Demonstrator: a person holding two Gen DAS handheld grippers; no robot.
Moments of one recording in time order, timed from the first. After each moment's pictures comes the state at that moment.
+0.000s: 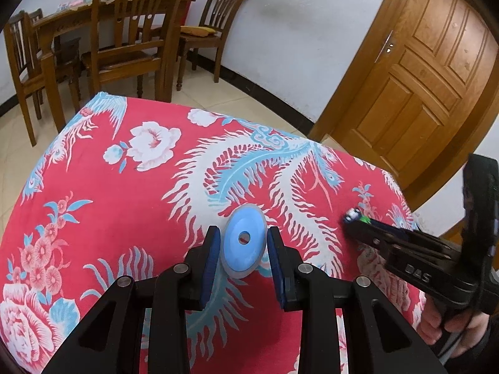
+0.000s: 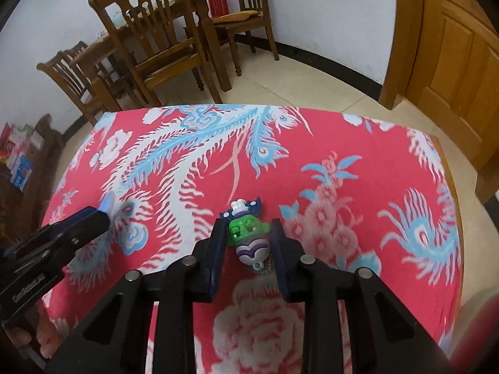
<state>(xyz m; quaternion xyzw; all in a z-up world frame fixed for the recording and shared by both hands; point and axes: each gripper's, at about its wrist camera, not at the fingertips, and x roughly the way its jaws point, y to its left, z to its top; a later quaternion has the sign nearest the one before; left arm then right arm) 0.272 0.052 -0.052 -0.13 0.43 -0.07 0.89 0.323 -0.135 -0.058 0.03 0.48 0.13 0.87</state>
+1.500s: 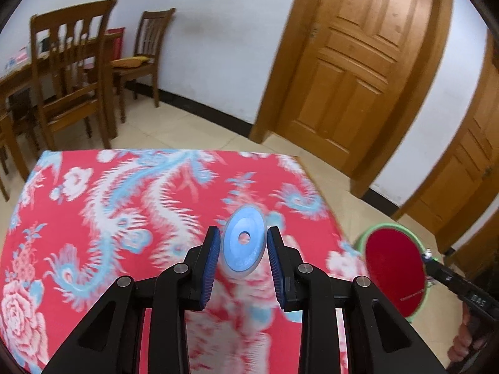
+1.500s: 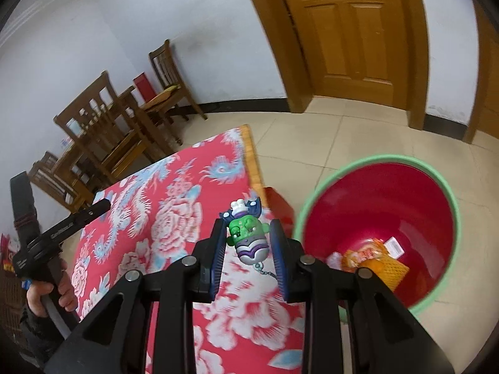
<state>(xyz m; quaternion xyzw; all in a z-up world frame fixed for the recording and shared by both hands) 0.202 -0.062 0.022 -0.06 0.39 -0.19 0.90 0.093 -0.337 0.022 0.20 0.37 -0.02 0.91</state>
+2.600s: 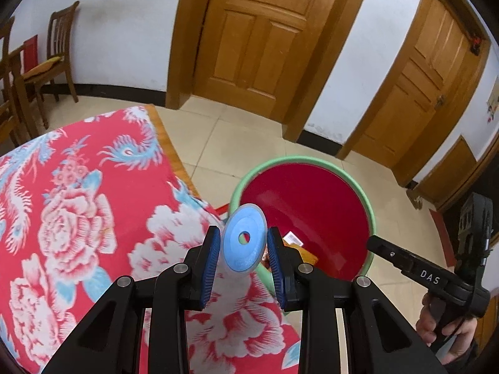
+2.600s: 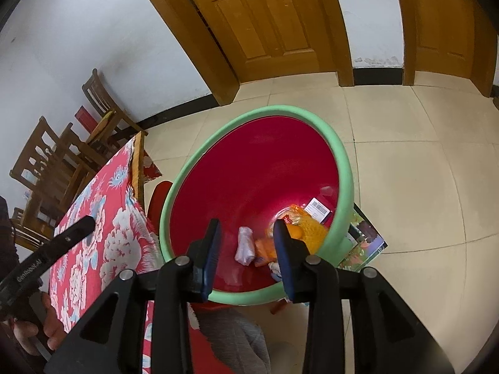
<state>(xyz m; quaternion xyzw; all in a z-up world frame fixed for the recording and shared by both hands) 0.140 -0.245 -0.010 0.01 0.43 -0.34 0.84 0.016 -0.460 -0.042 0.29 0.38 -0.14 0.87</state>
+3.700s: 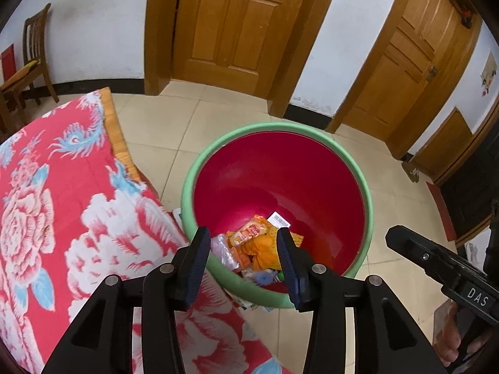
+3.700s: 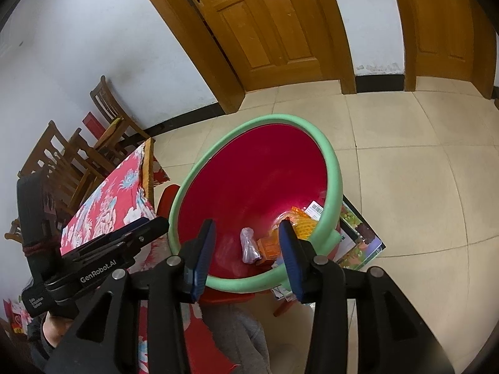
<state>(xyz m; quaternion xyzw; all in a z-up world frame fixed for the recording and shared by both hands) 0.130 -0.299 -0.039 0.05 0.46 -0.36 0.81 -0.009 -0.457 -0.028 0.28 0.36 -0.13 0.88</state>
